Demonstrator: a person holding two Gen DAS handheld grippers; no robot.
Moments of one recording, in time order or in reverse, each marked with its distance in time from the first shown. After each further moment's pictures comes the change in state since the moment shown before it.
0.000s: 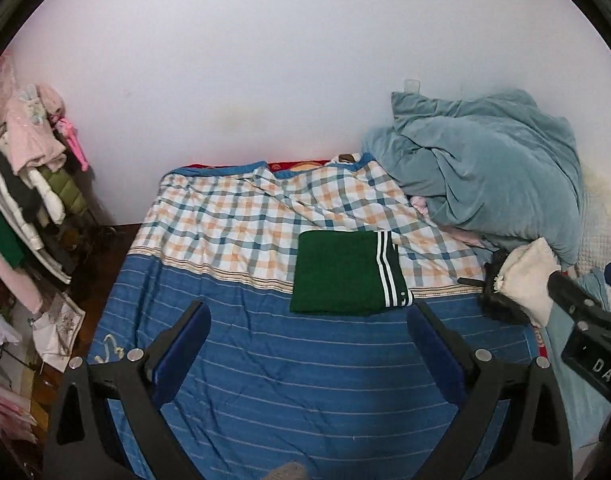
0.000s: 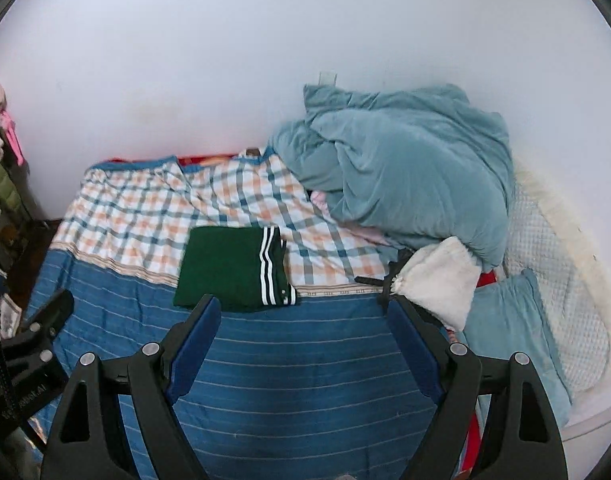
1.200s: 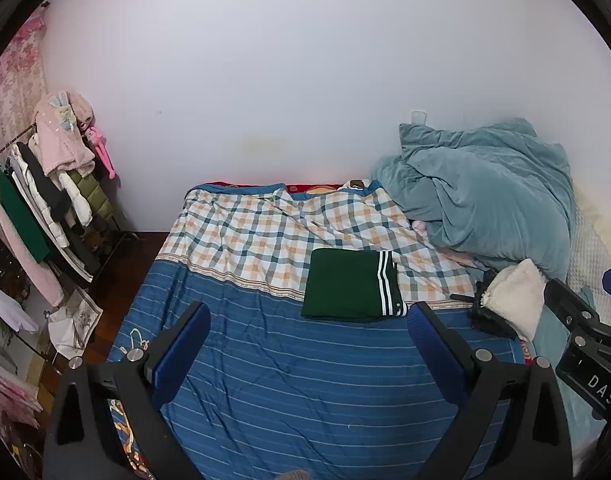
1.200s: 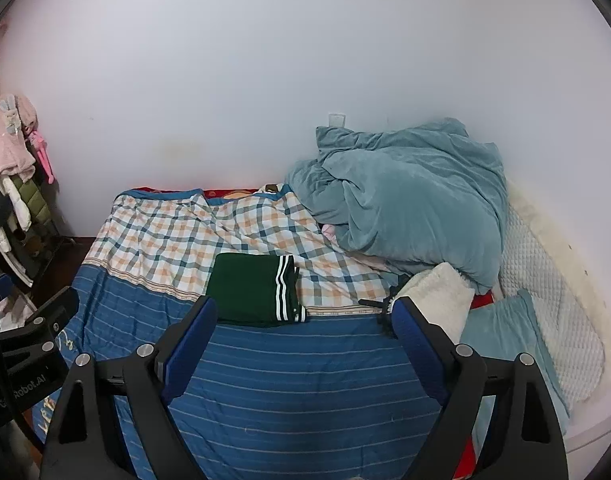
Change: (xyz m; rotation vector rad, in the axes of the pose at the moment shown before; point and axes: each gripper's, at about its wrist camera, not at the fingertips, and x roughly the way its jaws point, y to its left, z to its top) left arm -0.105 0.001 -0.009 -0.040 -0.069 0.040; right arm -0.123 -0.042 0.001 -0.016 -0.090 0.086
